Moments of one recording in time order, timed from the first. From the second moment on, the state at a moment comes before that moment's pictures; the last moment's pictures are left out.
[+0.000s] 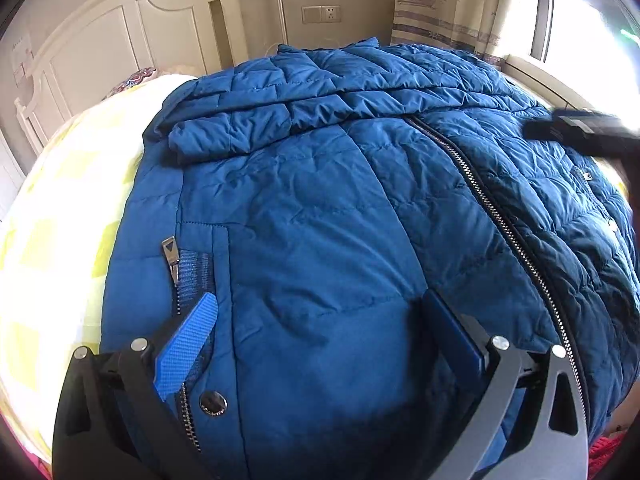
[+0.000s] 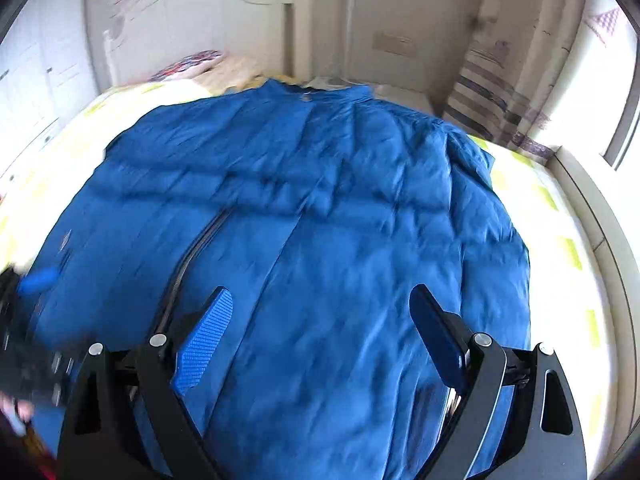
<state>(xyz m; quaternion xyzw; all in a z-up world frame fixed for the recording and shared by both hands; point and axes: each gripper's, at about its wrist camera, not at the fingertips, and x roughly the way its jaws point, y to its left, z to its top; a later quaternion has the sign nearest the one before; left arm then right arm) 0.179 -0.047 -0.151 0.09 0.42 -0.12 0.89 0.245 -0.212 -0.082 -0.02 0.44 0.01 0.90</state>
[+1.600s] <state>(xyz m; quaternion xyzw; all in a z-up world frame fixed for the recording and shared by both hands) 0.049 0.066 -0.158 0.02 0.42 -0.11 0.90 -0.029 -0.290 -0.123 0.03 0.39 0.04 0.92</state>
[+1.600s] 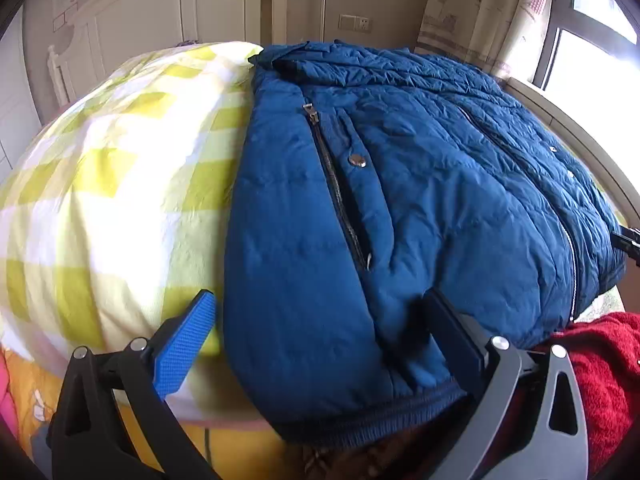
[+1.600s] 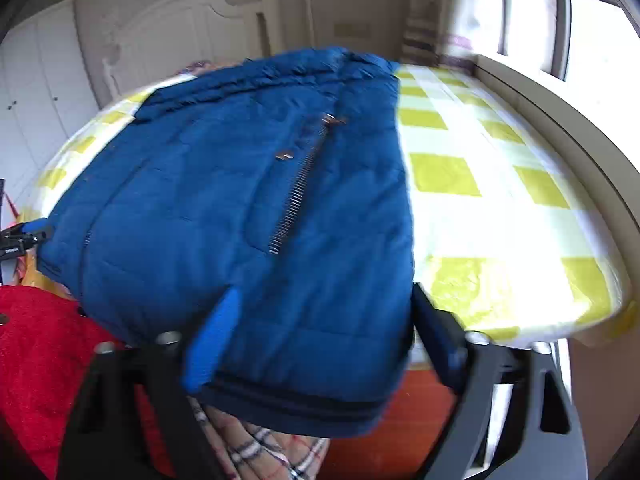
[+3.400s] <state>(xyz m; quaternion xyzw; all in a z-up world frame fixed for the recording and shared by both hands) 0.102 0.166 0.040 -0.29 0.24 -0.28 0.88 0.039 -0.294 0.090 0.16 0.18 0.15 0.96</state>
